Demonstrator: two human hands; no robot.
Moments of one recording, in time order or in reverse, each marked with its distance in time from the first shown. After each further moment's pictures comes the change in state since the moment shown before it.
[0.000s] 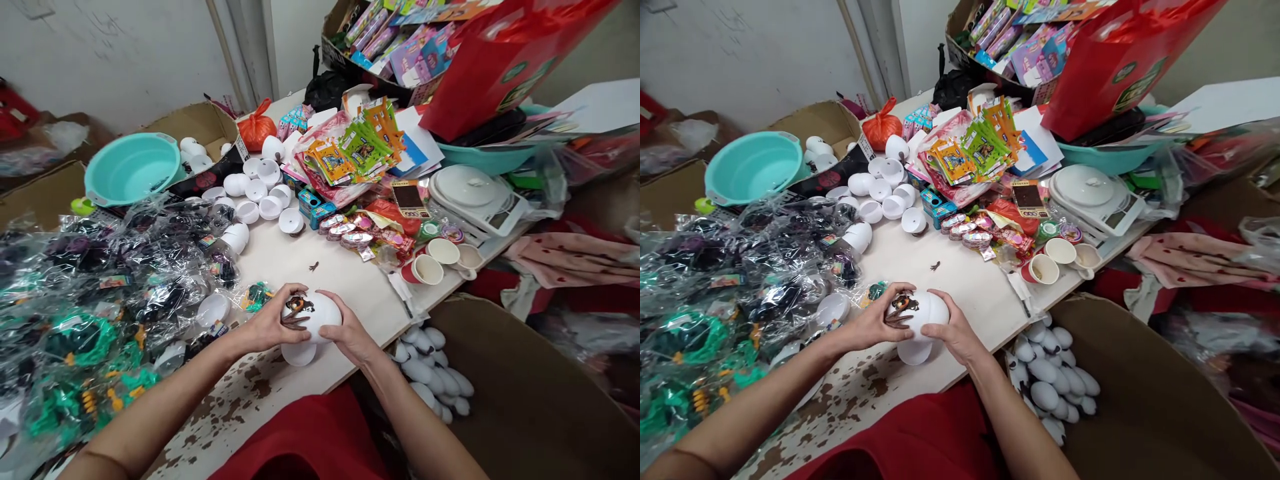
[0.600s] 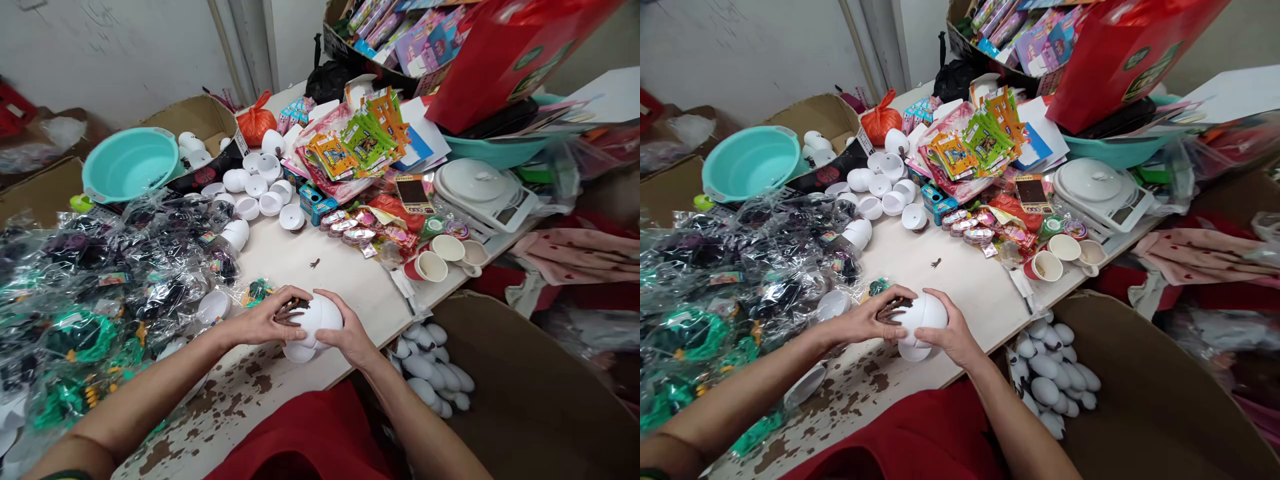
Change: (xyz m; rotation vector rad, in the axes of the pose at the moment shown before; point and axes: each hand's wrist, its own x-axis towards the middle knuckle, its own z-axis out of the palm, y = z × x) left_hand 0.001 0.004 -0.019 -0.119 -0.190 -0.081; right_hand -0.005 -0.006 0.008 -0.229 0.012 -0.060
